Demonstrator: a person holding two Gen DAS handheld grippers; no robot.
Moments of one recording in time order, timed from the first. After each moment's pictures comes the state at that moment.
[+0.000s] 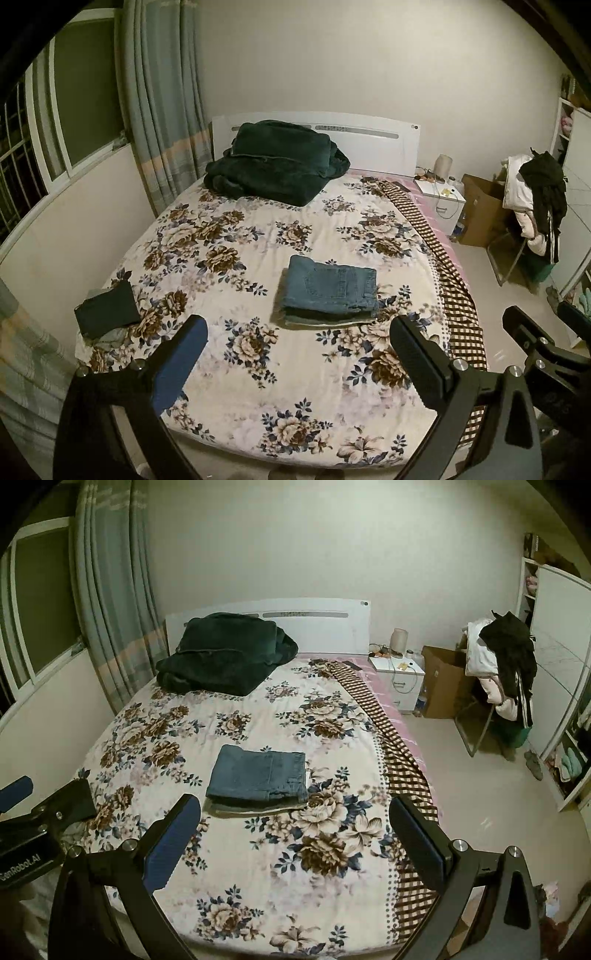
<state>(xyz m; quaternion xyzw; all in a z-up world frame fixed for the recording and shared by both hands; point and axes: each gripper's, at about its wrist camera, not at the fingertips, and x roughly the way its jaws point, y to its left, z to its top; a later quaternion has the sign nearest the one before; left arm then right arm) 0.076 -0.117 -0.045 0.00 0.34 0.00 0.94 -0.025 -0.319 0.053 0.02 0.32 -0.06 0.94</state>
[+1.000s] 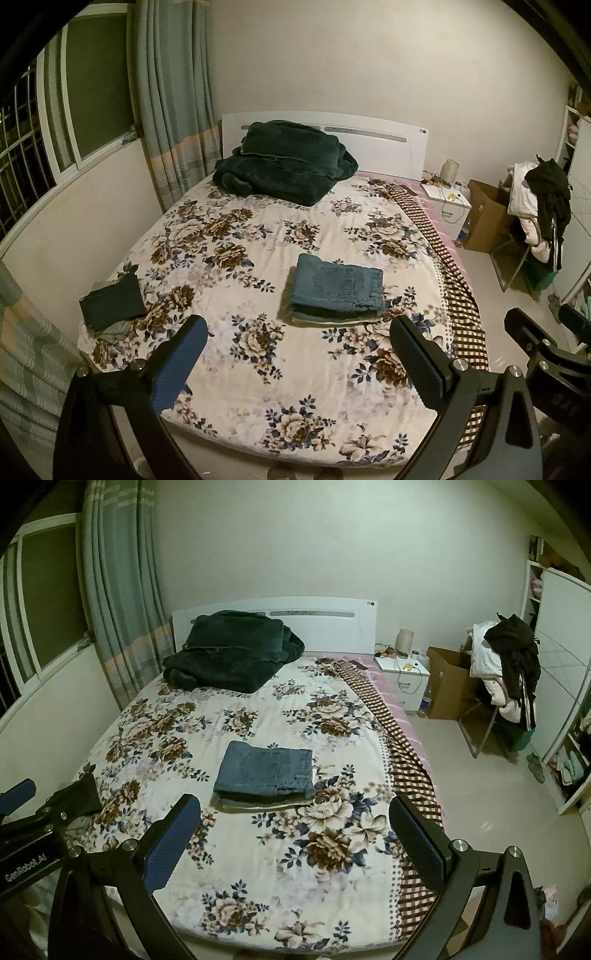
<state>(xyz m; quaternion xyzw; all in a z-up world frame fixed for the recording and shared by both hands) 0.061 -0.106 -0.048 0.00 0.34 0.01 0.94 -0.031 -0.308 0.056 0.02 0.33 -0.04 0.94</state>
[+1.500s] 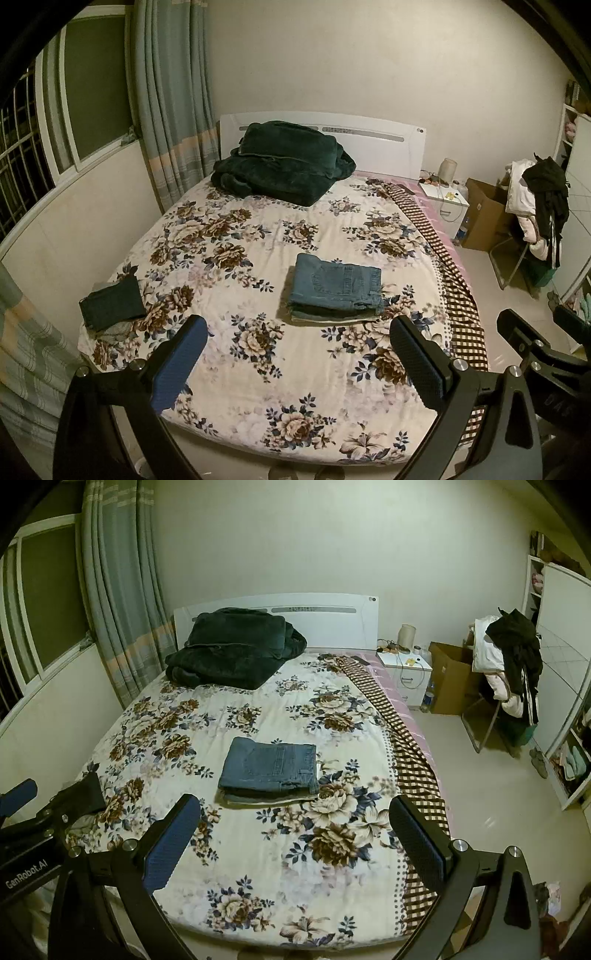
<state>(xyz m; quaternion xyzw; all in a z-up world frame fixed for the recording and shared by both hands) 0.053 -0.106 -0.048 -0.01 0.34 0.01 0.94 -0.033 -0.305 0.051 0.02 0.33 -0.03 0.94</state>
